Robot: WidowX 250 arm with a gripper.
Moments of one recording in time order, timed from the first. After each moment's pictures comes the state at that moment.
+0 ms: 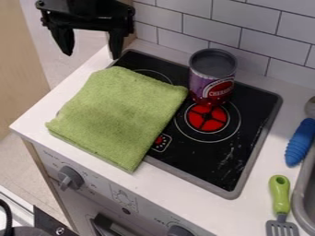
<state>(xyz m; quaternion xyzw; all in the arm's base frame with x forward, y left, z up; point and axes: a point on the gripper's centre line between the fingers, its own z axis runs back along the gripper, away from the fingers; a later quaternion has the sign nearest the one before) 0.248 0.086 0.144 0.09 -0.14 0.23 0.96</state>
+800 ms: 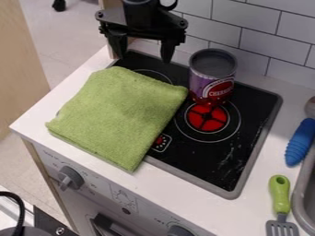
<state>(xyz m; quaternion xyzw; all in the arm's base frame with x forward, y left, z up) 0.294 0.039 0.125 0.06 -0.23 0.17 0.96</state>
